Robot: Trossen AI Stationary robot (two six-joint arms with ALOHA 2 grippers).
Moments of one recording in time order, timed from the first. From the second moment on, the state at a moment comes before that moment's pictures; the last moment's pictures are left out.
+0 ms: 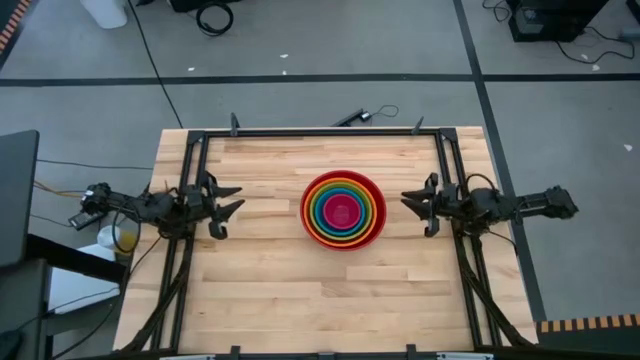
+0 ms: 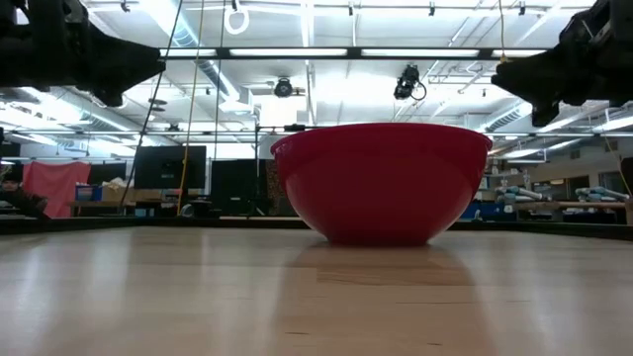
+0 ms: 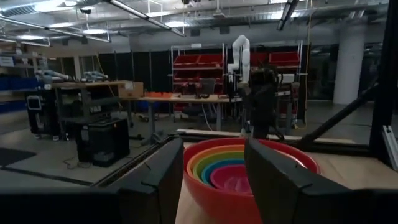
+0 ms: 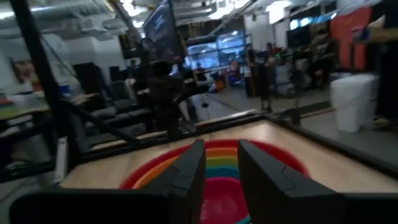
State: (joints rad) left arm -0.28 0.00 0.01 0.24 -0.57 0.13; right arm 0.13 0.06 0.01 0.18 0.34 0.15
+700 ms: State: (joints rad) left arm -0.12 0.01 0.01 0.11 -0.44 -0.06; right arm 0.07 0.05 0.01 0.07 0.42 0.15
